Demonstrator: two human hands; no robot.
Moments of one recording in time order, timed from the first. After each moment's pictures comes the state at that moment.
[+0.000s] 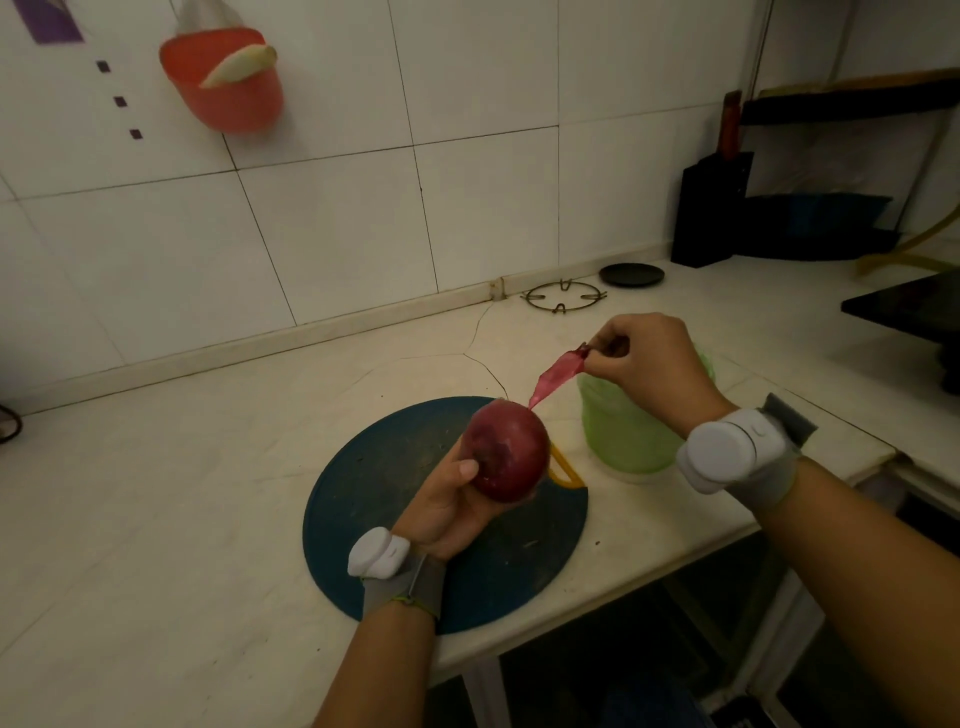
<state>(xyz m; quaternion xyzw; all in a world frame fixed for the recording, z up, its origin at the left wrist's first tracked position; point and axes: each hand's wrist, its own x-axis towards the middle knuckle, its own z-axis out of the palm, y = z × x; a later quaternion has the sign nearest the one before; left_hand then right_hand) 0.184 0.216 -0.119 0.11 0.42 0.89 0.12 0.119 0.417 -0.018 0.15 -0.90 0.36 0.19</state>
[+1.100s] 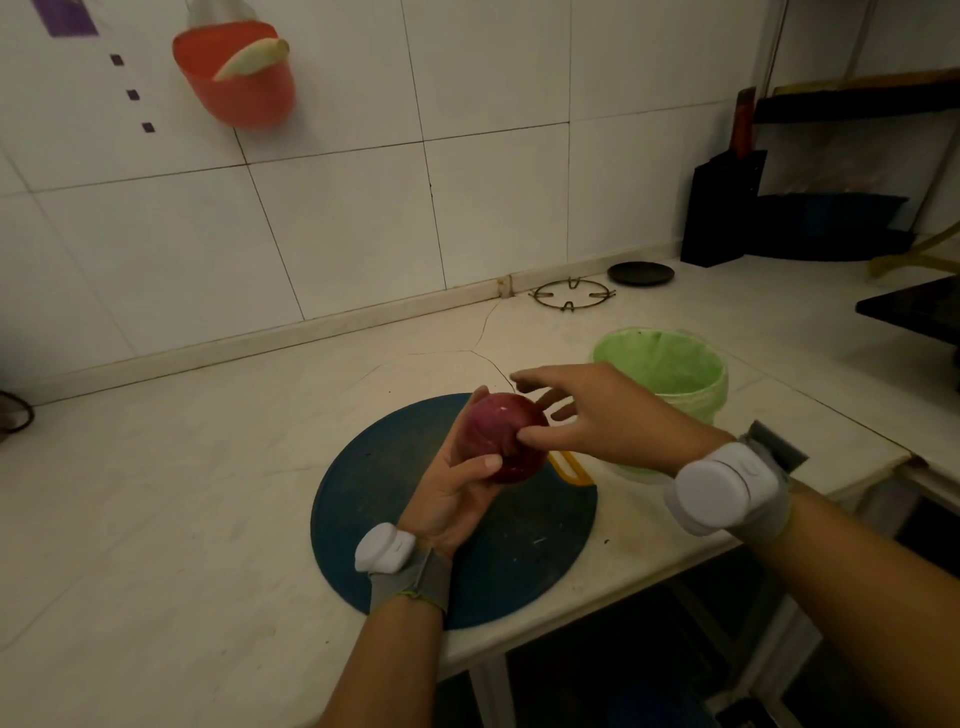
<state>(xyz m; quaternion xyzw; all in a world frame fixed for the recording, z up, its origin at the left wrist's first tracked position) 0.178 0.211 -0.123 0.12 0.44 0.89 0.05 0.146 0.387 -0.031 0.36 -0.88 0.32 0.02</state>
